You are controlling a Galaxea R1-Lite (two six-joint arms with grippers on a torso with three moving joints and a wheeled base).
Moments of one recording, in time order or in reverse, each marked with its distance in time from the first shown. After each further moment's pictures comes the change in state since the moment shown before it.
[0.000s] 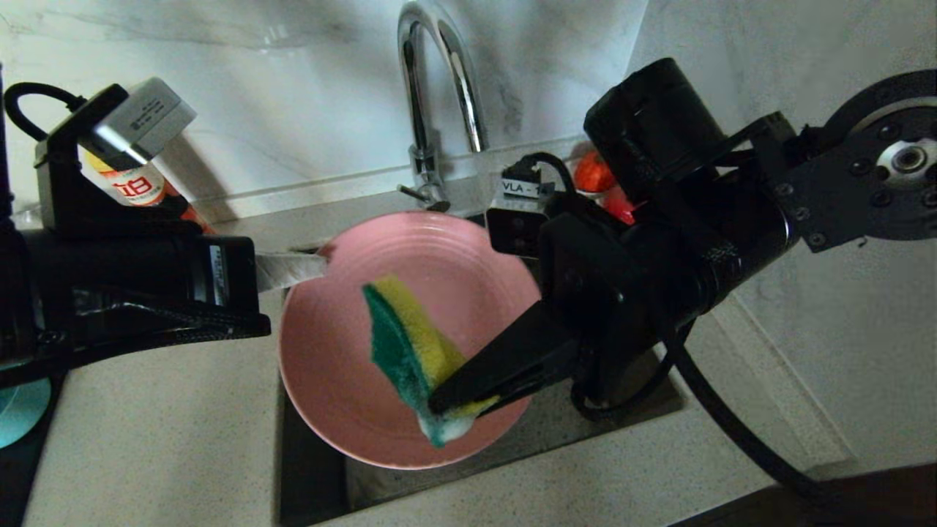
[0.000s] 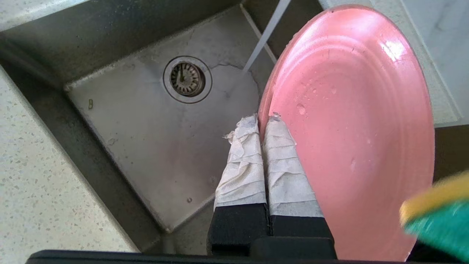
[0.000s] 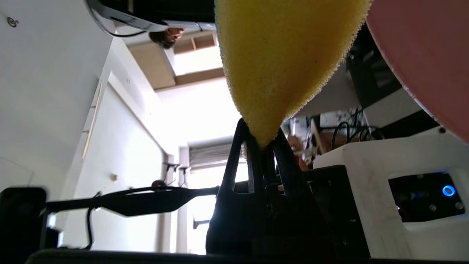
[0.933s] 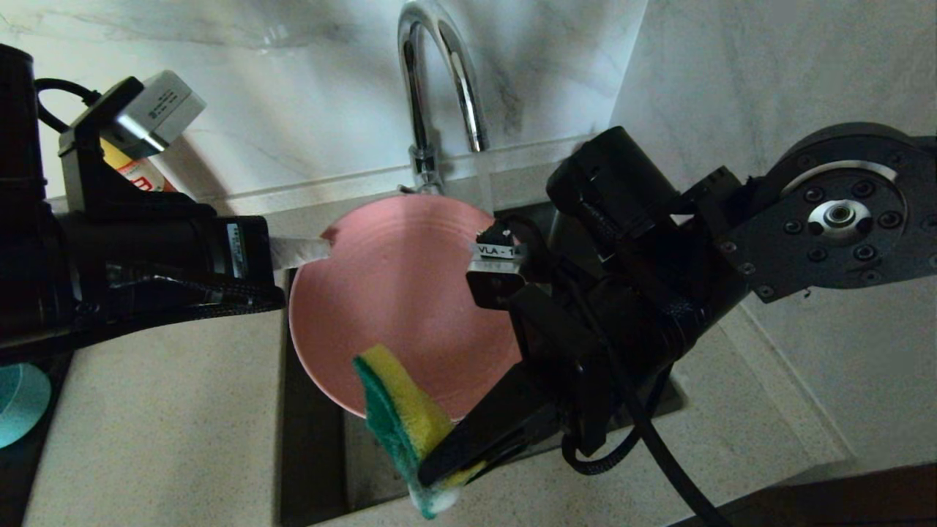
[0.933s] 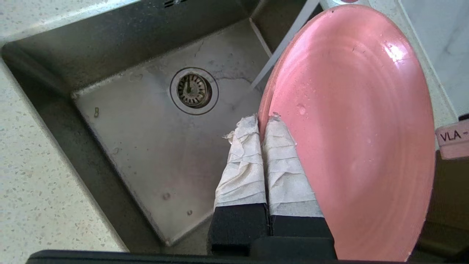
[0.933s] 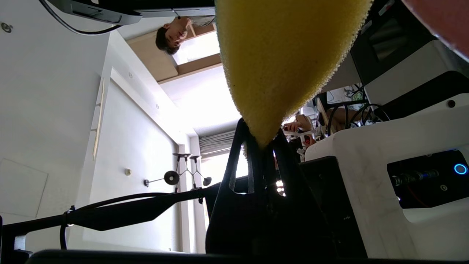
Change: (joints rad) left arm 0.045 0.045 -0.017 -0.055 -0.009 -0.018; right arm 0.031 0.027 0.074 0.006 -0.006 -0.001
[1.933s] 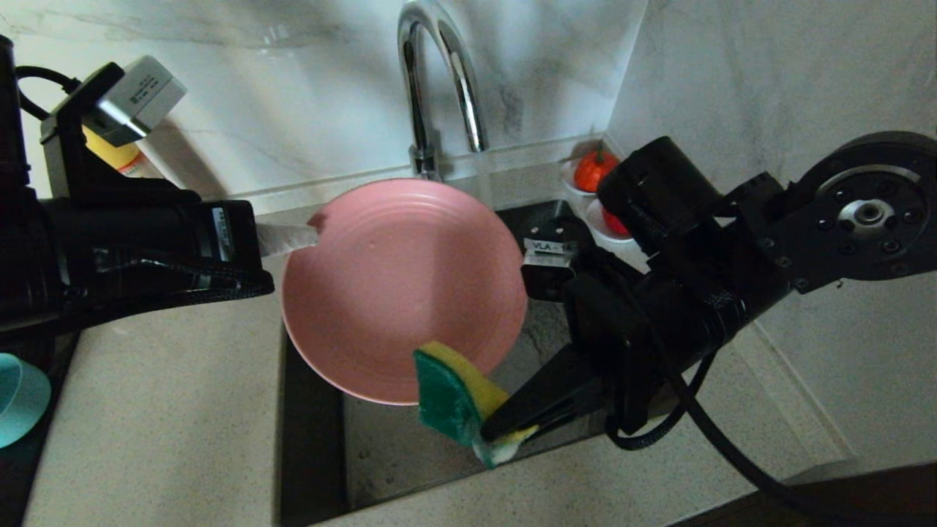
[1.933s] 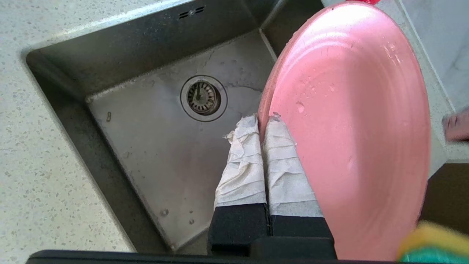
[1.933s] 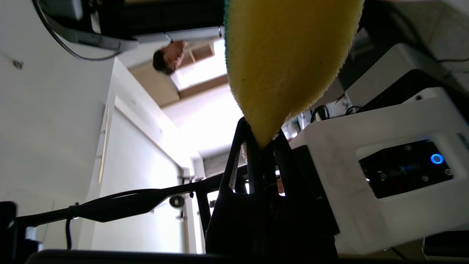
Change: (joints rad) left arm 0.032 -0.003 -0.019 0.003 0.001 0.000; right arm -0.119 -0.052 0.099 -0.006 -0.003 -0.017
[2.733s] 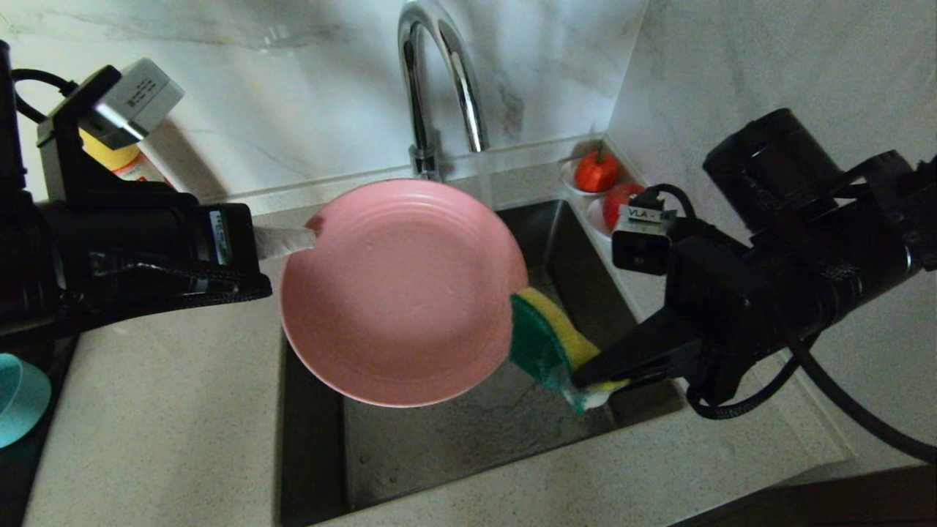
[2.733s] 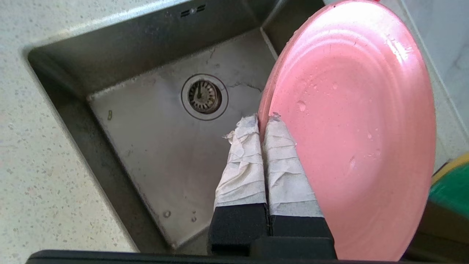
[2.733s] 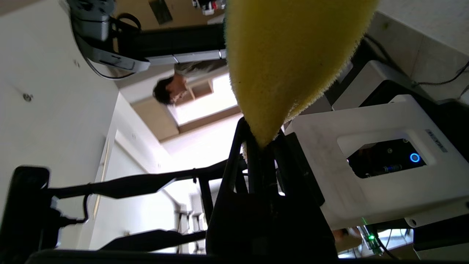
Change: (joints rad) left arm 0.000 -0.004 0.009 0.002 0.002 -0.001; right arm -0.163 -0.148 0.119 0.001 0.008 -0.029
